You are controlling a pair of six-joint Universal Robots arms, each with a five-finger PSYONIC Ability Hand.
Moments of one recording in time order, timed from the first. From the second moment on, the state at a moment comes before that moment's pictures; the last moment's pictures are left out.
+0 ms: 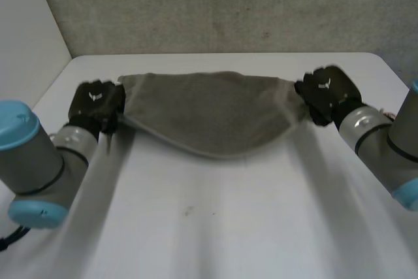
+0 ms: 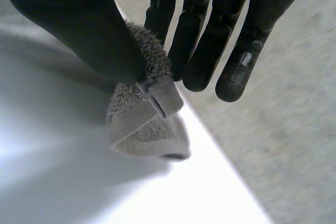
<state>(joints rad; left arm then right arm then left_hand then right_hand) 4.43 -1.95 -1.74 3.65 -1.49 3.42 1.83 -1.19 1.54 -0.22 1.30 2.54 1.18 1.22 1.22 1.22 1.03 0.96 1.18 1.19 1.19 0.98</state>
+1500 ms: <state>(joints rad) 4.43 -1.89 -1.30 3.60 -1.49 3.55 1.84 -1.28 1.26 -0.34 1.51 2.60 1.18 1.22 1.22 1.22 1.03 0.96 1.18 1.19 1.19 0.99</state>
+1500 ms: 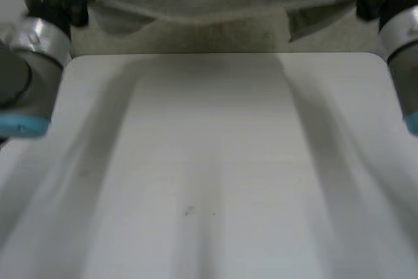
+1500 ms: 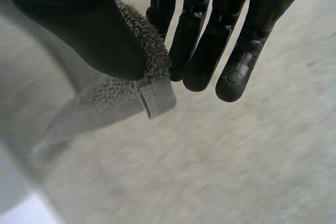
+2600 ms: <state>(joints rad) 4.48 -1.88 -1.69 3.13 -1.42 3.92 1.67 -1.29 1.61 0.32 1.47 2.19 1.18 1.22 1.22 1.22 1.03 0.96 1.18 1.19 1.19 0.99</state>
